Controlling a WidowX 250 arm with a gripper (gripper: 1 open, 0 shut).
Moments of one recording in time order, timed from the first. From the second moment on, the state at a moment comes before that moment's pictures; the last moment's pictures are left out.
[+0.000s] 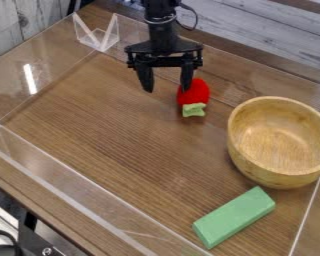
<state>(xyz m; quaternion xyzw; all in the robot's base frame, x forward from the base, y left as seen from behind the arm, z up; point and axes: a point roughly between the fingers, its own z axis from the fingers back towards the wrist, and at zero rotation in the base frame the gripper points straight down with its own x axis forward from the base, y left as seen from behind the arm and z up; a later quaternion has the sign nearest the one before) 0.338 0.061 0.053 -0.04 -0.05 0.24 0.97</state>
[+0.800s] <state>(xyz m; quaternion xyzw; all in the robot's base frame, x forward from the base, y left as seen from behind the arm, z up) 0.334 0.048 0.037 -0.04 -0.03 0.15 0.99</state>
